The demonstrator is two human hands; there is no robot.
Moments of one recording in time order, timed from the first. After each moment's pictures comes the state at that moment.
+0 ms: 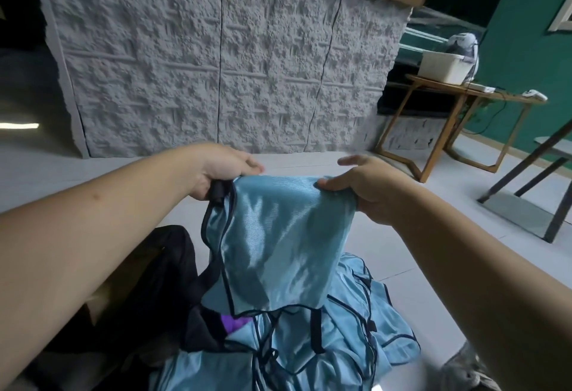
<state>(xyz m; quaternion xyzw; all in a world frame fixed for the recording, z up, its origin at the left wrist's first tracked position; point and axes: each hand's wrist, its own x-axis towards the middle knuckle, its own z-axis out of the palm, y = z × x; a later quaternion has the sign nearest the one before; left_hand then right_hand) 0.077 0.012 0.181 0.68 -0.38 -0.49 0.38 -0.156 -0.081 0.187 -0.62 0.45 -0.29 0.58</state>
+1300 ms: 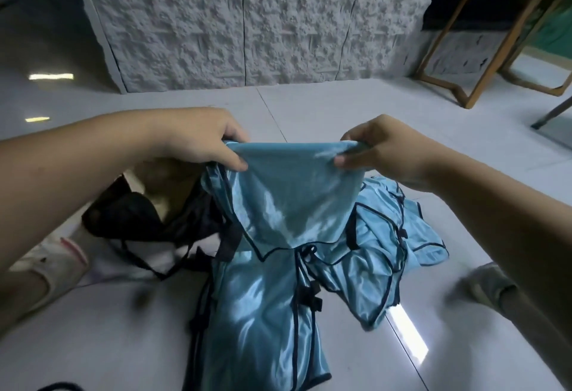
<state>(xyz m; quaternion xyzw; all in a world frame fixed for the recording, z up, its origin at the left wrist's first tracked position) 0.099 0.136 0.133 0.69 -0.65 -0.28 0.10 -0.180 0.008 0.125 -0.86 0.31 -0.12 0.39</state>
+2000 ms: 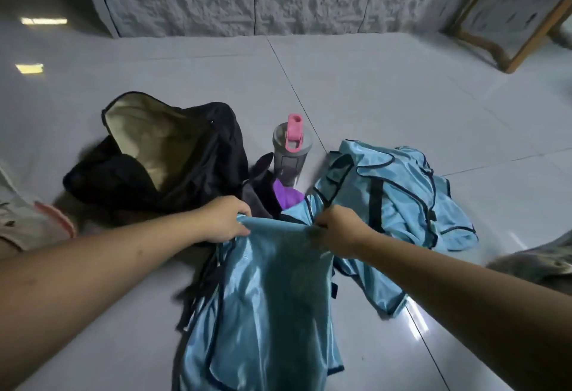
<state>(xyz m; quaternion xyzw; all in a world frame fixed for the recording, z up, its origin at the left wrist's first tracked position) 0.114 0.127 -0.144 0.78 -0.53 -0.33 0.06 -0.128 0.008 -0.124 -0.87 0.41 0.11 0.25</state>
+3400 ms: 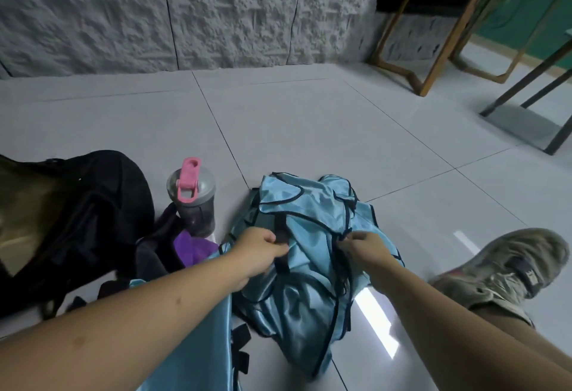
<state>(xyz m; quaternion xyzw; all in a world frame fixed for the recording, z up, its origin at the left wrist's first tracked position) -0.074 -0.038 -0.154 0.73 -0.37 -0.47 0.33 -0.299 -0.133 -0.141 -0.54 0.67 -0.17 0.48</state>
